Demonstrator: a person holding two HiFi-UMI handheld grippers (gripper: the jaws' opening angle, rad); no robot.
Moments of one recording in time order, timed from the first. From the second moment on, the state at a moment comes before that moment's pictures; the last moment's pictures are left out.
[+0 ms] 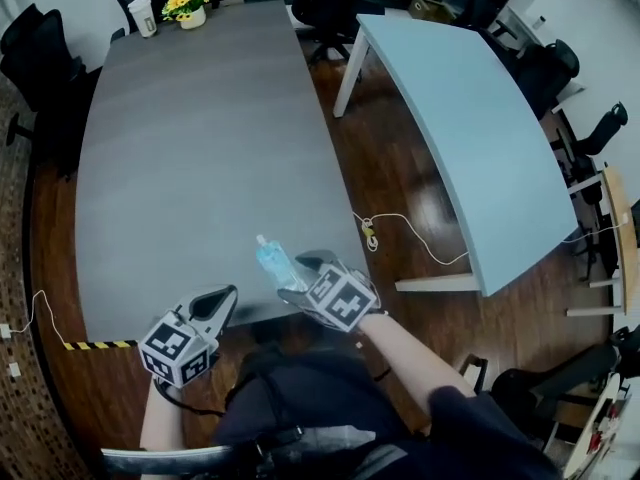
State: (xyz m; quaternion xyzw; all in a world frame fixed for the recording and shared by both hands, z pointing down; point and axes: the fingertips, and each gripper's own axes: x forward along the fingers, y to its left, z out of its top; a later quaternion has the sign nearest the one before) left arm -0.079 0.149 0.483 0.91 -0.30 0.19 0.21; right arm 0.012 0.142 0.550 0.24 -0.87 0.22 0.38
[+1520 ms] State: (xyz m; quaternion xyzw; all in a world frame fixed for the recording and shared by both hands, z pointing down) left arm -0.107 0.149 0.537 0.91 -0.28 0.20 0.25; right arm -0.009 0.145 0.631 0.29 -0.81 0.21 0.46
